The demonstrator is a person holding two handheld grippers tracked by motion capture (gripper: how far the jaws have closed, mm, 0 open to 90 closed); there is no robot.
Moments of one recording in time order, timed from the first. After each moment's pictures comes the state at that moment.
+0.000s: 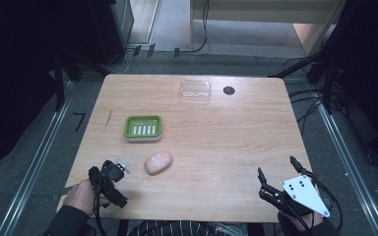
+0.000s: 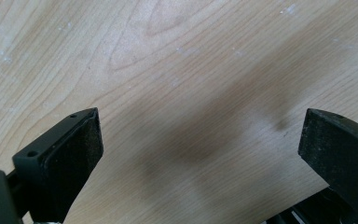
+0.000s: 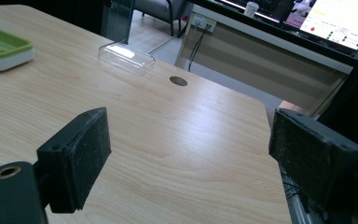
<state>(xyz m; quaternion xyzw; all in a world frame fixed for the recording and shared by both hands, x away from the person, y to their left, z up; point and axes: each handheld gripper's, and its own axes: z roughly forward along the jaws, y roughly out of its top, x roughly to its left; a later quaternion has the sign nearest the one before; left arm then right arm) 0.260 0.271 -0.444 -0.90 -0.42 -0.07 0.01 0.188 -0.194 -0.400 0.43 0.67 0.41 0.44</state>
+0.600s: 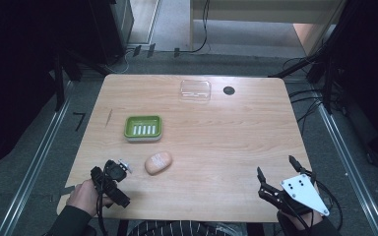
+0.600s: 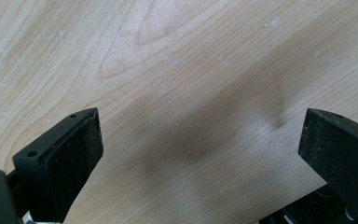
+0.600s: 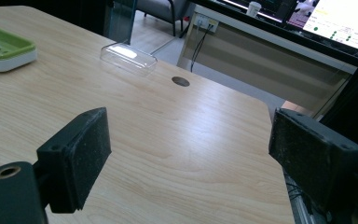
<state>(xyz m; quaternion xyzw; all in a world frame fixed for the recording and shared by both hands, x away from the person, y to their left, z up) 0.260 0.263 -0.443 -0.90 -0.43 -0.07 0.01 0.190 -0.193 -0.401 0.43 0.67 0.42 0.44</state>
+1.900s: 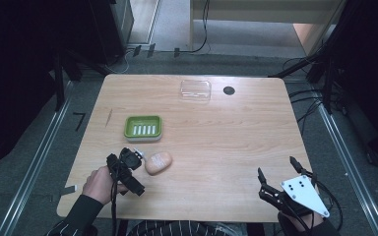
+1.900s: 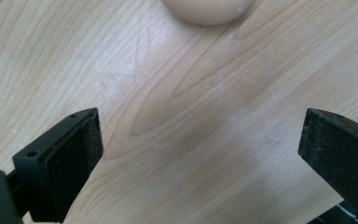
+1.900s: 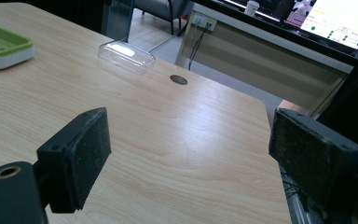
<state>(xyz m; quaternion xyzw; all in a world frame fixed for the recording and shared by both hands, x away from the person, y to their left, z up) 0.288 0.226 -0.427 -0.91 -0.40 -0.07 -0.02 0.187 -0.193 -0.400 0.43 0.67 0.41 0.45</state>
